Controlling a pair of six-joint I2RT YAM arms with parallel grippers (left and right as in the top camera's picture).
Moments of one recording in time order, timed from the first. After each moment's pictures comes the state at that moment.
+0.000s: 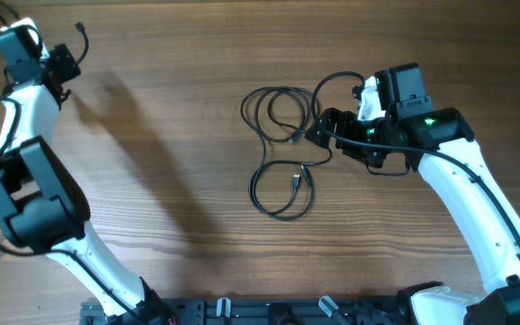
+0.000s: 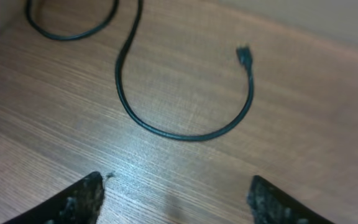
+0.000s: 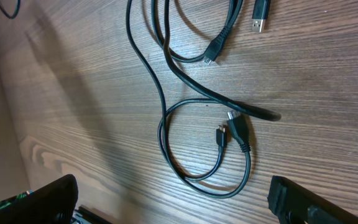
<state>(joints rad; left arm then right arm) 0.40 2.11 1.54 -0.14 -0.07 0.00 0.24 1.46 1.17 -0.85 -0.47 0.51</state>
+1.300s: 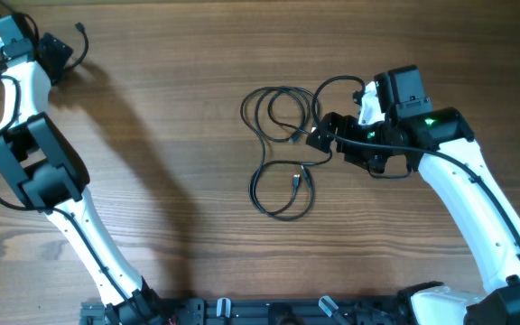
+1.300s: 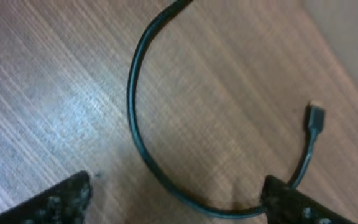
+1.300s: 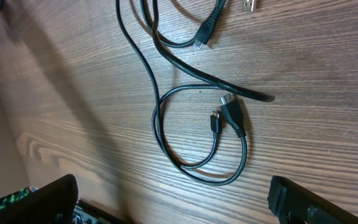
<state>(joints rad) 0.42 2.50 2.07 -0.45 -0.08 -0.54 0.24 1.46 1.17 -0.91 -0.47 0.52</state>
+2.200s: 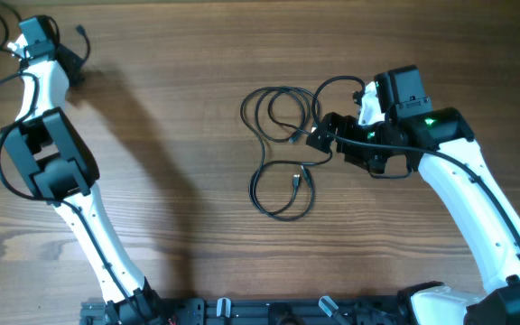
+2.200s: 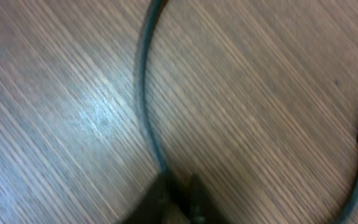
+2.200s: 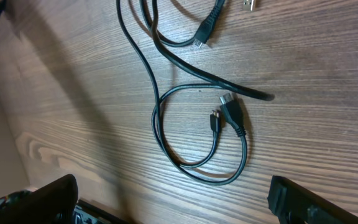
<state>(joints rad) 0.36 2.56 2.08 -0.47 -0.21 -0.54 0.24 1.46 1.17 -0.91 -0.47 0.52</state>
